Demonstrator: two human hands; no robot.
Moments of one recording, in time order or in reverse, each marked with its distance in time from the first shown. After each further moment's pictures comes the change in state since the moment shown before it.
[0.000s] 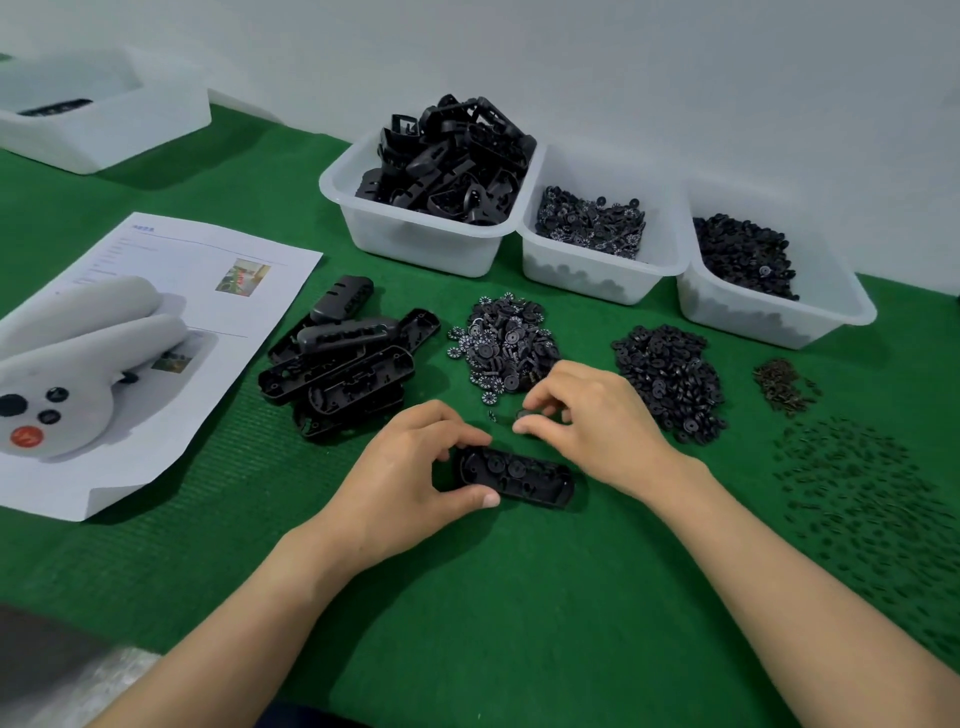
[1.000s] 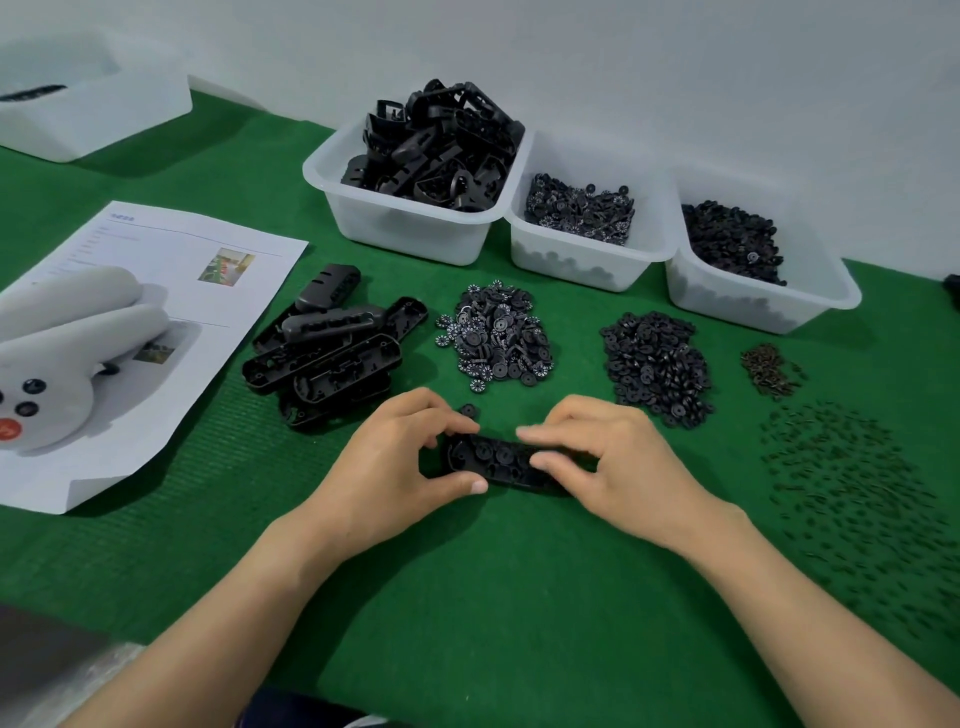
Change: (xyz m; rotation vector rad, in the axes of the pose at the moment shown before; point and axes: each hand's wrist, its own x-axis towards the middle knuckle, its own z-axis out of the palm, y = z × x) left_hand 0.000 0.001 -0.001 0.002 0.008 -0.001; right_hand -0.045 -0.005 -0.009 0.097 0.019 -0.101
